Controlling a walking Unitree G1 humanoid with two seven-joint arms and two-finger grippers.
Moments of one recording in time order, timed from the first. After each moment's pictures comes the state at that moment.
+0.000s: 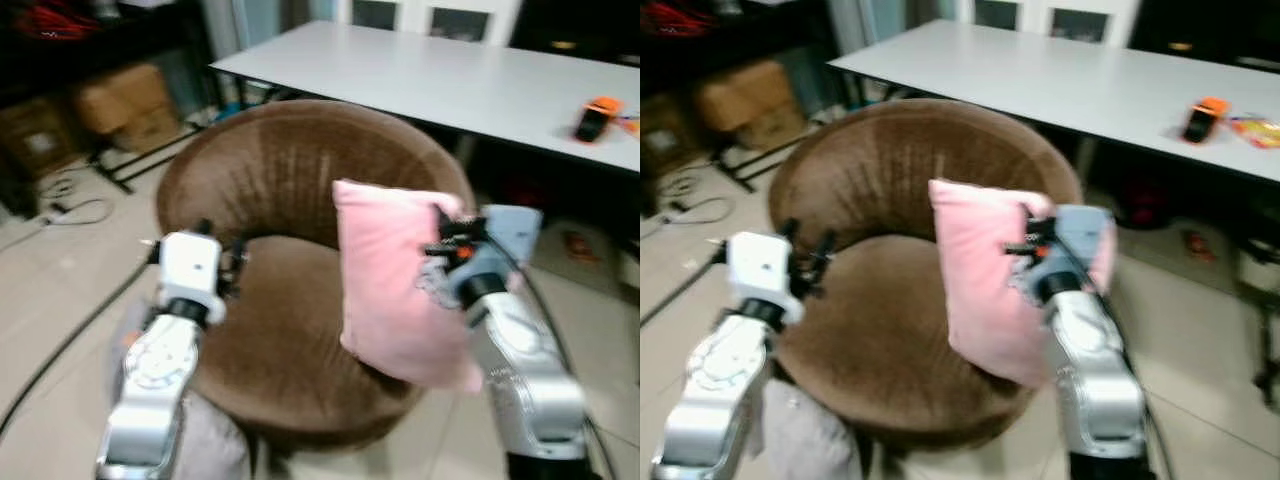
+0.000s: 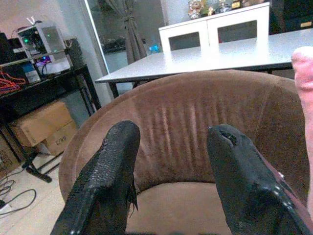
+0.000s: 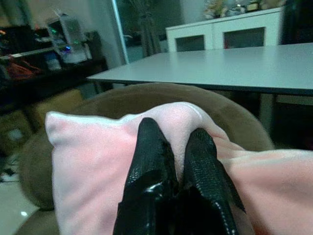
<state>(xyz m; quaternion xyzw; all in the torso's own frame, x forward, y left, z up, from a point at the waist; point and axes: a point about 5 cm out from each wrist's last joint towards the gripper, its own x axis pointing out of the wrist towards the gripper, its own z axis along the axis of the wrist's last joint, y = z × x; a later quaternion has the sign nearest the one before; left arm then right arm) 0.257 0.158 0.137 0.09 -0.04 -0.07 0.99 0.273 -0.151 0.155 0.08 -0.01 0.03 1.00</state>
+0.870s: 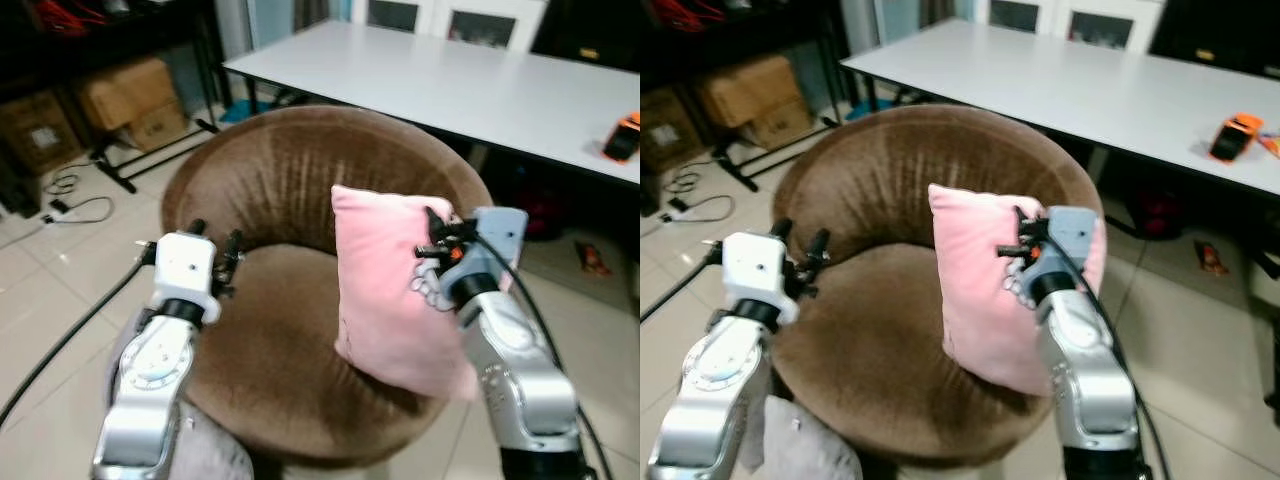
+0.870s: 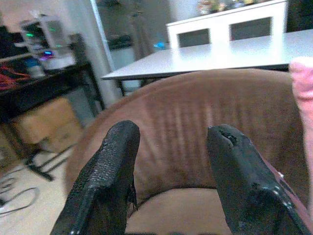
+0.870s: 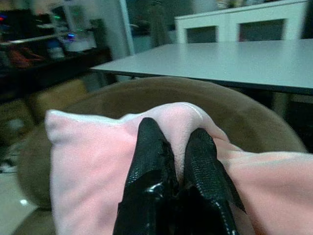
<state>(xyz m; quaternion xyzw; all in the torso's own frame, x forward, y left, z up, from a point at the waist) 0.257 0.160 0.137 0.09 -0.04 -0.07 0.99 0.277 -0.146 0.150 0.08 0.01 0.04 1.00</state>
